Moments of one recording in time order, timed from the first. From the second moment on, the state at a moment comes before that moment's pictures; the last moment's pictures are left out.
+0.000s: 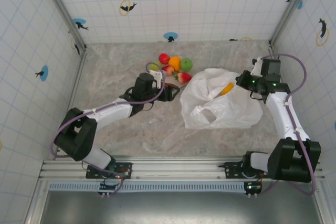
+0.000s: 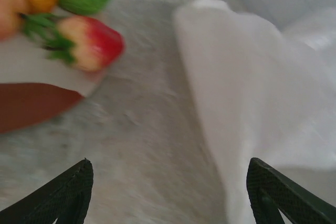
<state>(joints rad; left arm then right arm) -0.61 1.54 0.85 0.15 0.31 -0.47 -0.06 1.24 0.98 -0.51 -0.43 0.38</state>
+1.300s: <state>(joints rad) -0.40 2.25 1.71 -0.33 -0.11 -0.12 -0.06 1.24 0.97 -0.46 -0.47 0.41</state>
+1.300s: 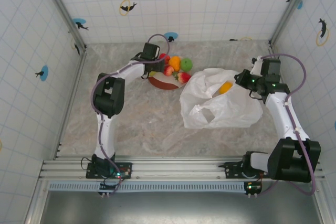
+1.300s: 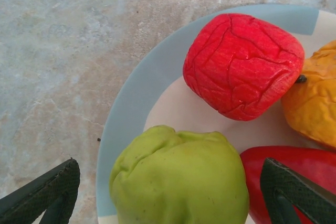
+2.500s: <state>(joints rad) -0.54 1.34 0.83 -0.06 0.14 -0.30 0.01 1.25 0.97 -0.46 -0.44 0.42</state>
